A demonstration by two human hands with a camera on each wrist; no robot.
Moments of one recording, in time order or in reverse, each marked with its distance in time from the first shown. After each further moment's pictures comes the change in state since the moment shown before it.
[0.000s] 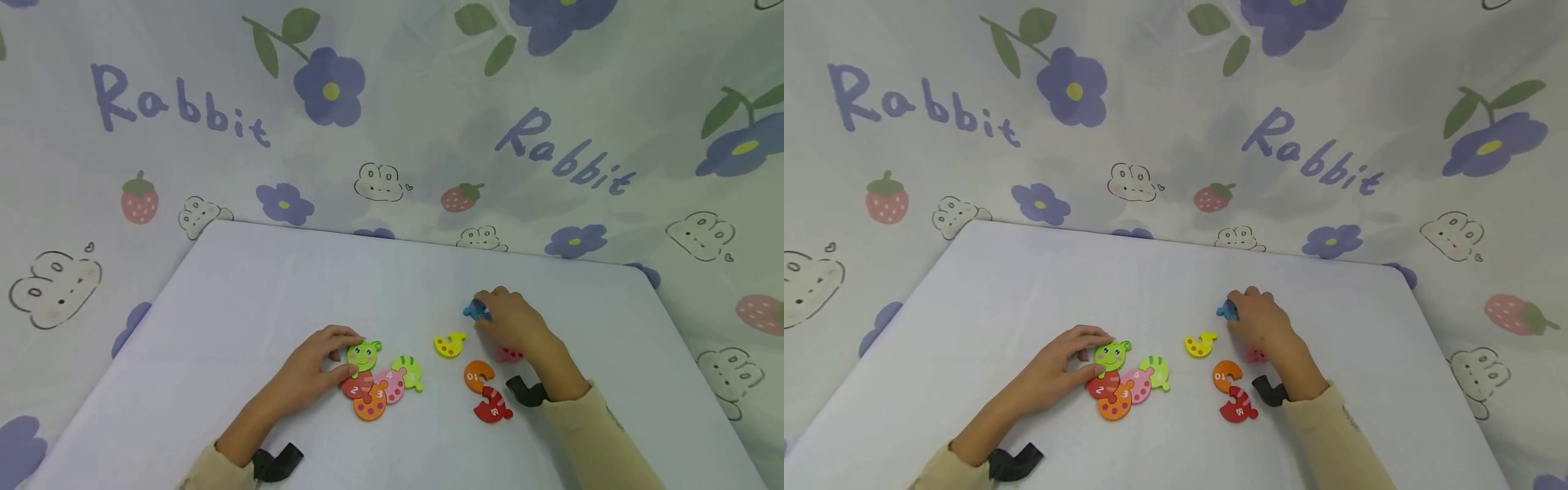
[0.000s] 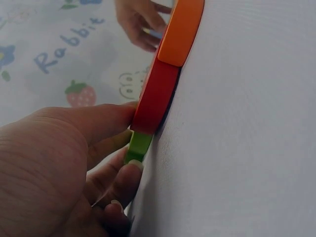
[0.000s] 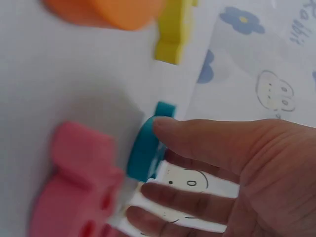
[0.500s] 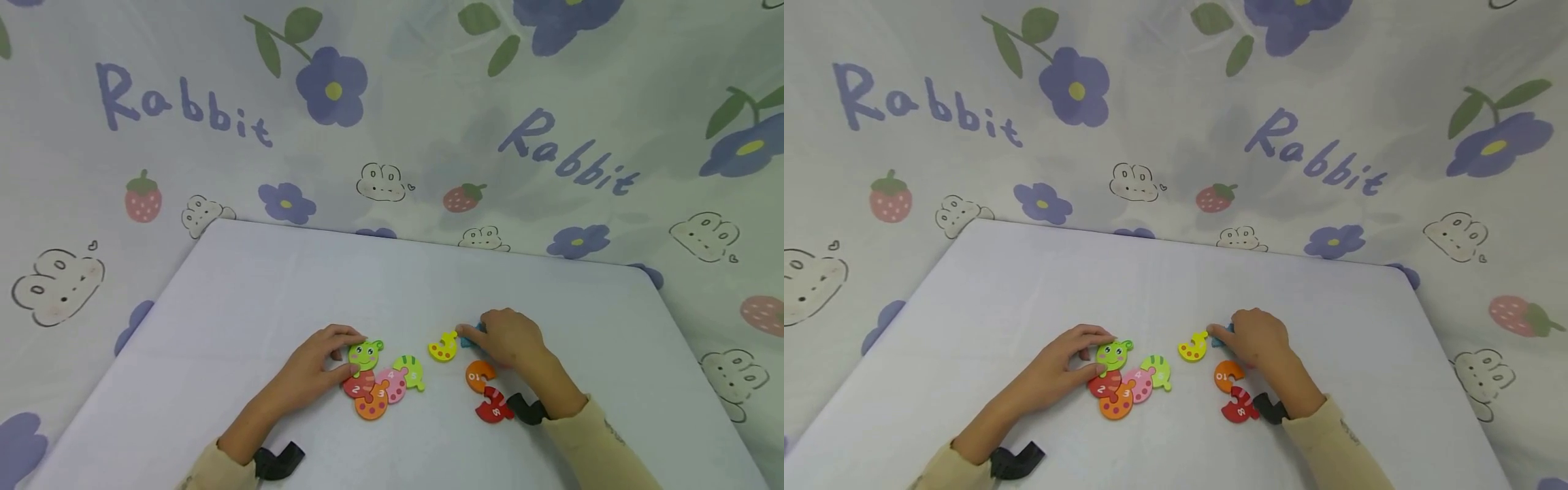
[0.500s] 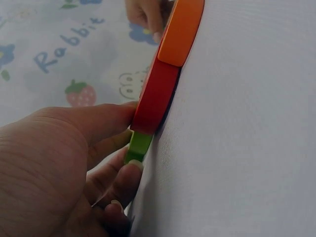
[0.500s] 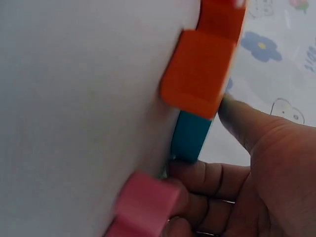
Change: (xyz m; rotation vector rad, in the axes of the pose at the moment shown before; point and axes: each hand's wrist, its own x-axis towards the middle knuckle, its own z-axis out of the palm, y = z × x) left_hand 0.000 -0.001 -0.001 0.009 0.002 -0.001; right_hand -0.011 -0.014 0.020 -0.026 -0.025 0.075
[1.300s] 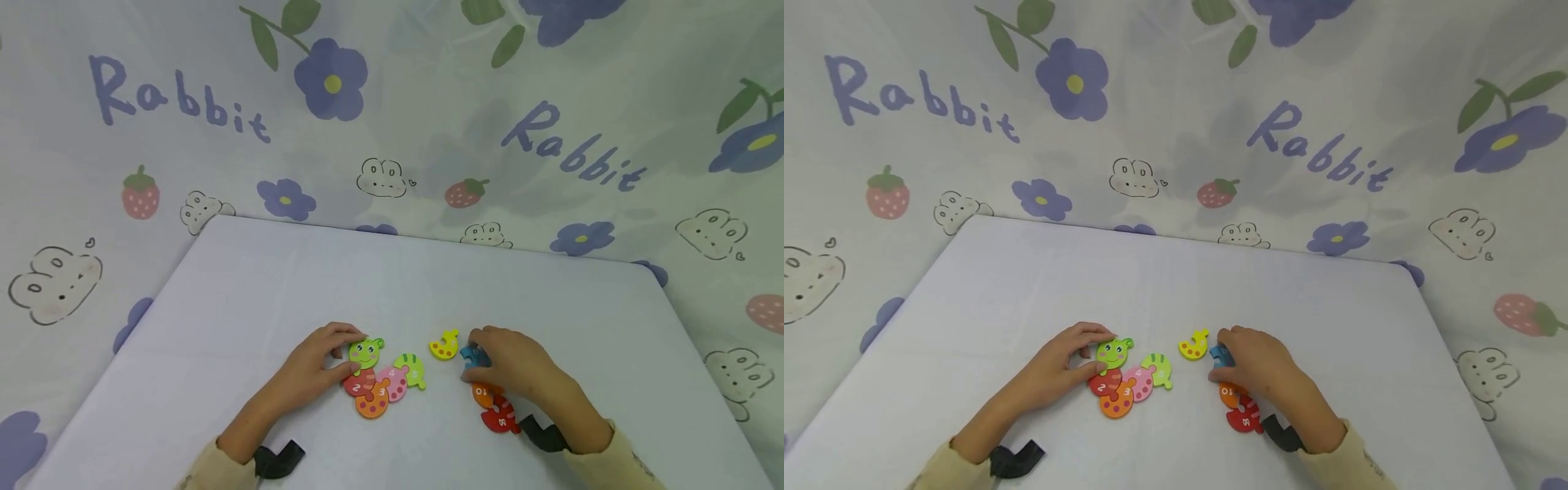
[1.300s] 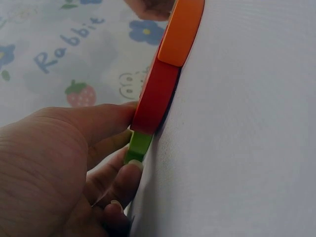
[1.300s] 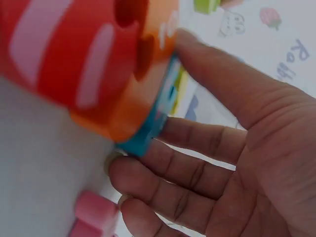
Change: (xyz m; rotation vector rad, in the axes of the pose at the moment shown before) left_hand 0.001 -0.002 0.001 0.002 -0.004 0.003; right_hand -0.037 -0.006 0.001 0.036 -0.038 -0.211
